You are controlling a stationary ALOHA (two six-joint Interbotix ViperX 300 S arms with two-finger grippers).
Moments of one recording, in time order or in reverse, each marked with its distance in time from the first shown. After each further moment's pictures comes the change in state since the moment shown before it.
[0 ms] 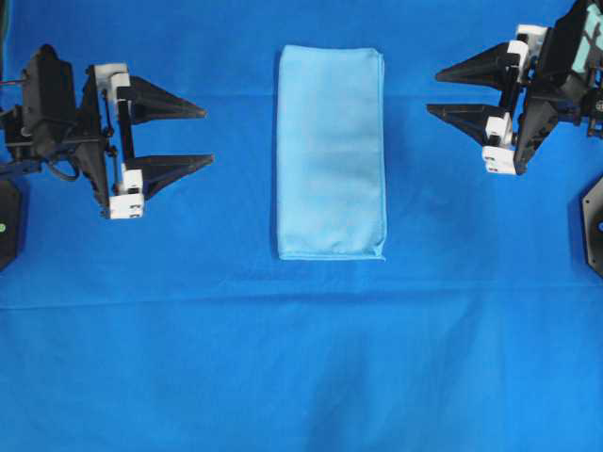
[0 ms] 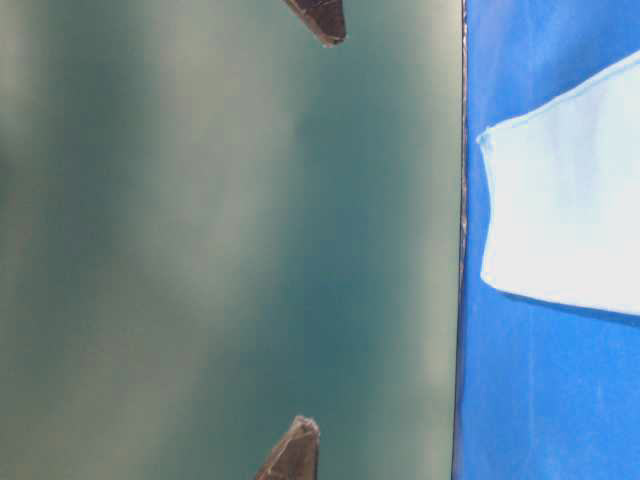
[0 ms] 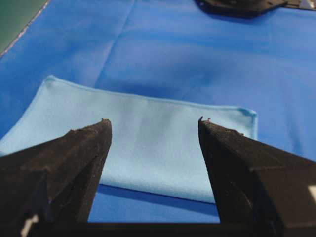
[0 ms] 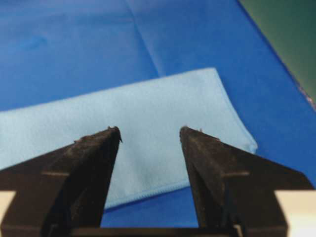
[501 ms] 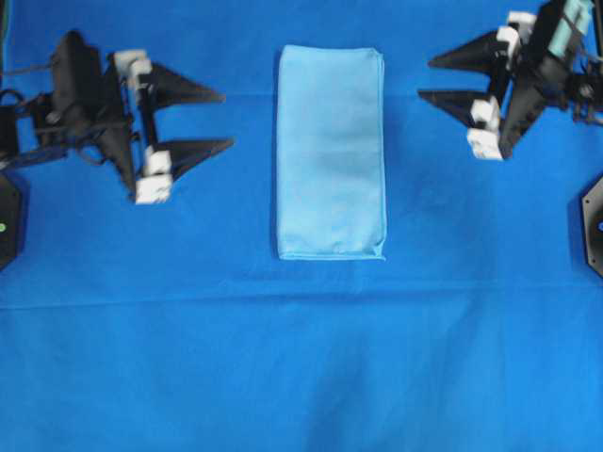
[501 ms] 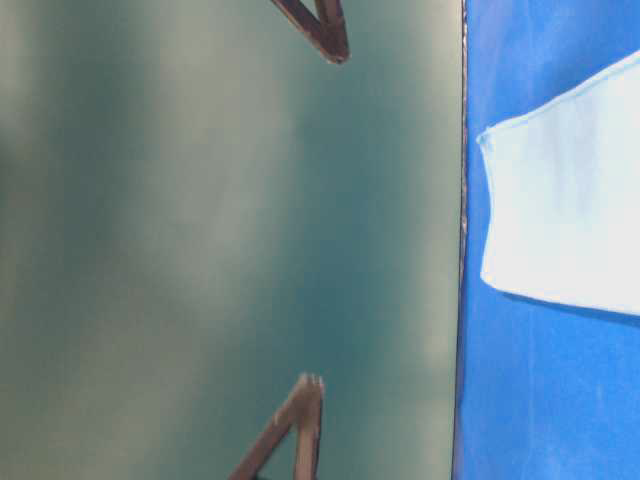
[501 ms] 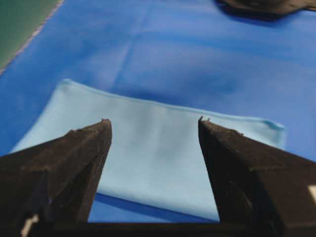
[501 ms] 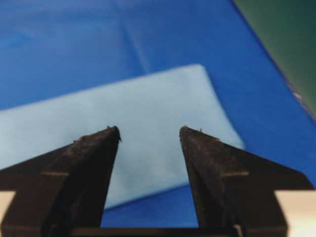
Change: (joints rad) left arm 0.061 0.114 -0.091 0.000 0.005 0.002; right arm -0.052 0.094 -0.075 0.000 0.054 -0.014
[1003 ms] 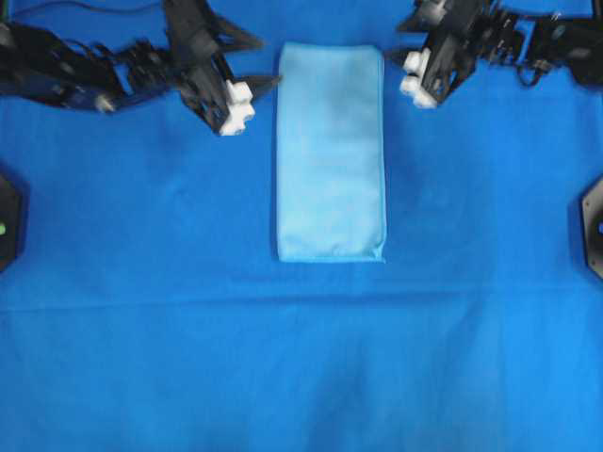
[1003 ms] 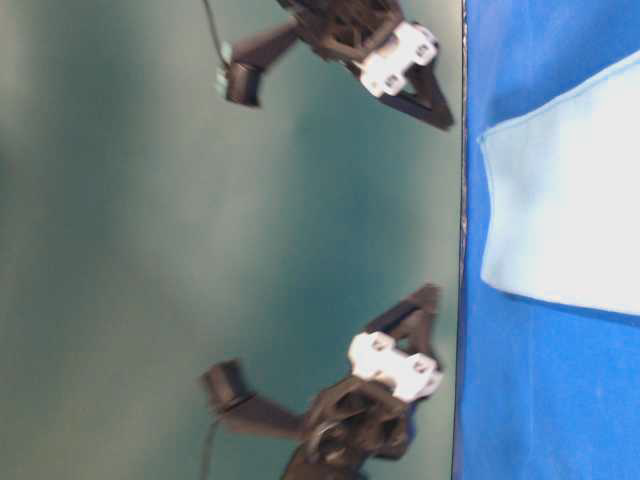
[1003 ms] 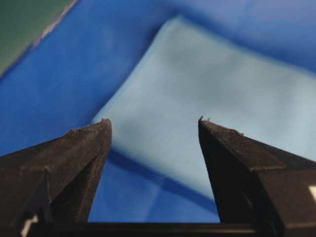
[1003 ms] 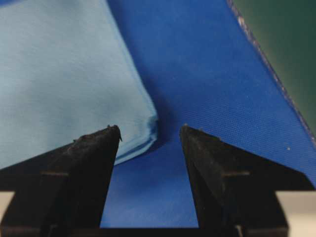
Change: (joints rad) left arm 0.224 0.459 -0.265 0.000 0.031 0.000; right arm -0.149 0.474 -0.275 -0.092 0.107 -0.011
